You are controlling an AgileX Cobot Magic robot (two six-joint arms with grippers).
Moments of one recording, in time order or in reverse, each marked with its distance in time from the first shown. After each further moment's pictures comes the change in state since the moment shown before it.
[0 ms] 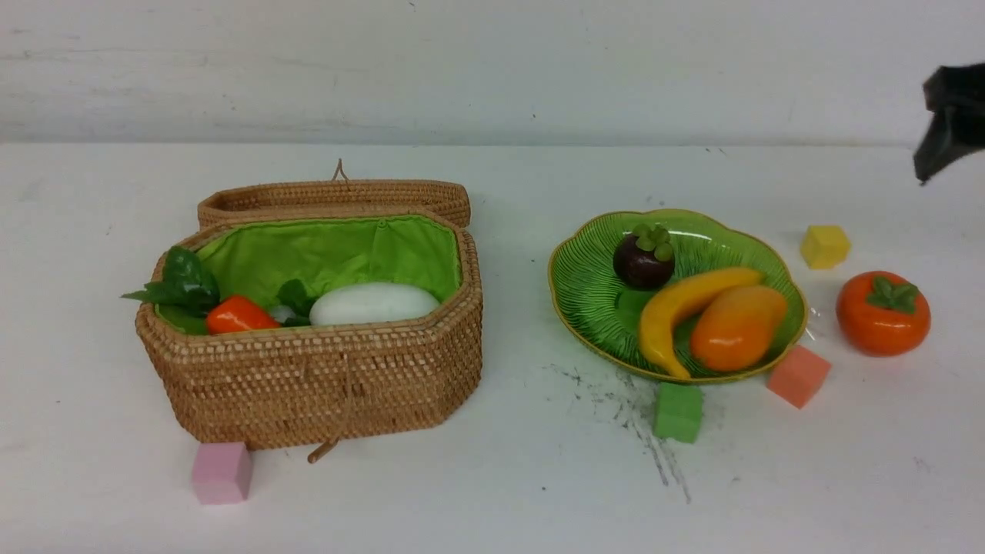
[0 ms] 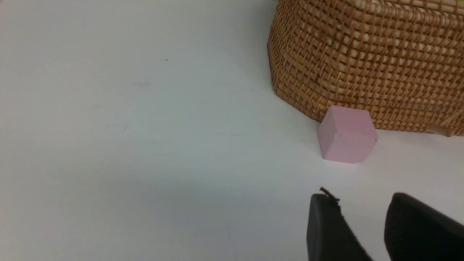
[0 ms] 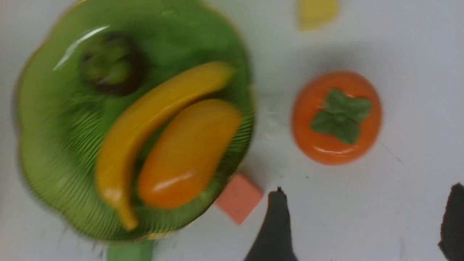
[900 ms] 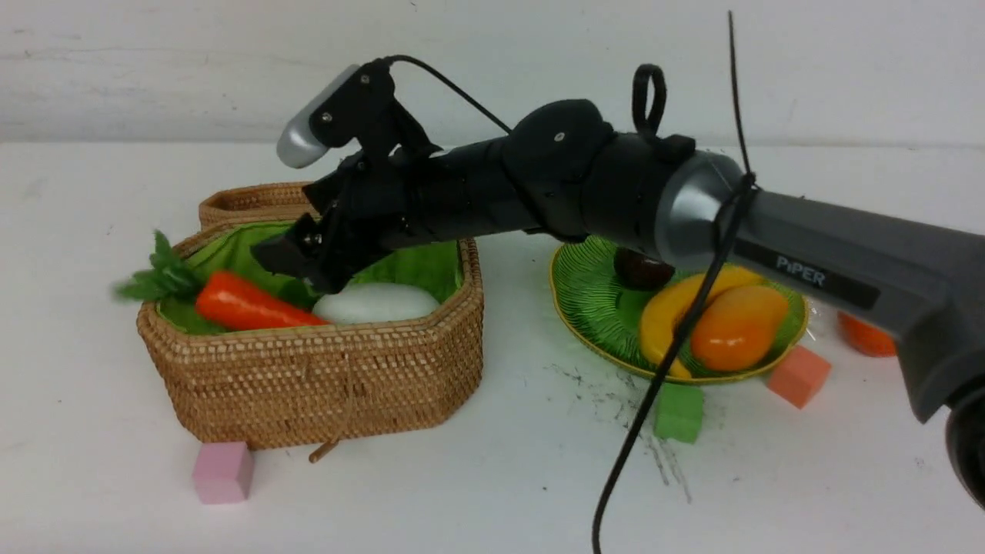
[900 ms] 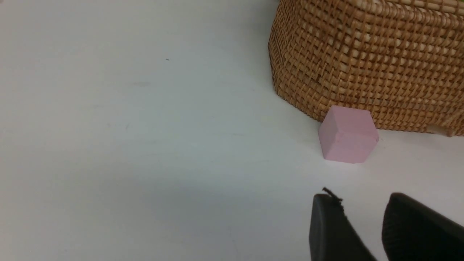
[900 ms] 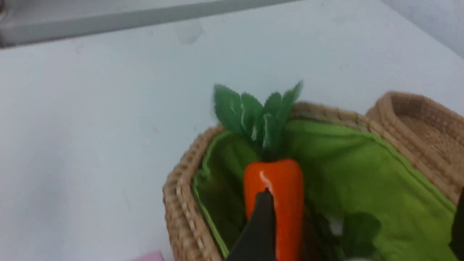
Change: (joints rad) right arm 0.792 0.404 -0.139 0.914 -0.626 -1.309; left arm 0.000 0.000 0.000 0.000 0.000 0.000
